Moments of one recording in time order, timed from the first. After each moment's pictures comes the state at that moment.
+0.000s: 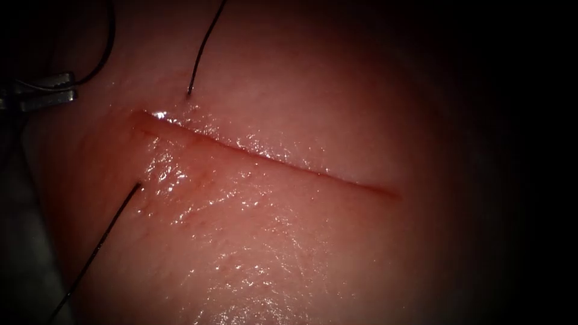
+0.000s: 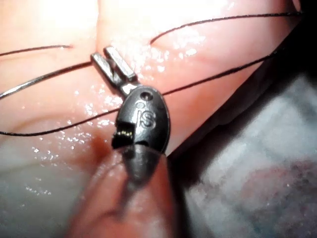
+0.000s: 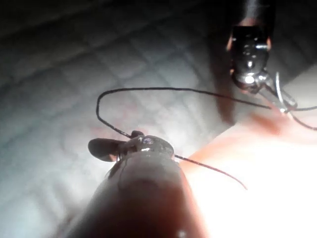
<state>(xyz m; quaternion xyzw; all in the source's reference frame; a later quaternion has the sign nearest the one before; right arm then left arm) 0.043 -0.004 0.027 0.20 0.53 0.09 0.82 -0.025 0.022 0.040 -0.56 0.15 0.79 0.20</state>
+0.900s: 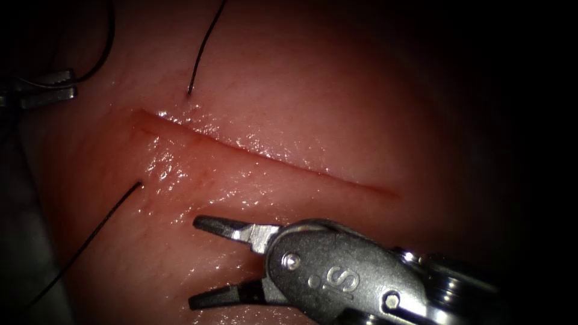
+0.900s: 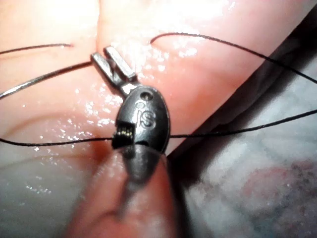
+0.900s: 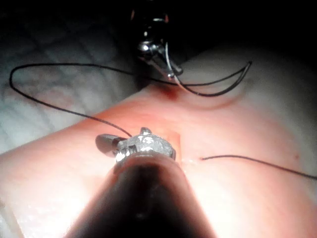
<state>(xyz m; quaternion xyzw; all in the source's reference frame) 0.030 0.008 0.029 0.05 0.56 0.10 0.82 -0.025 0.022 0.040 -0.56 0.15 0.79 0.21</state>
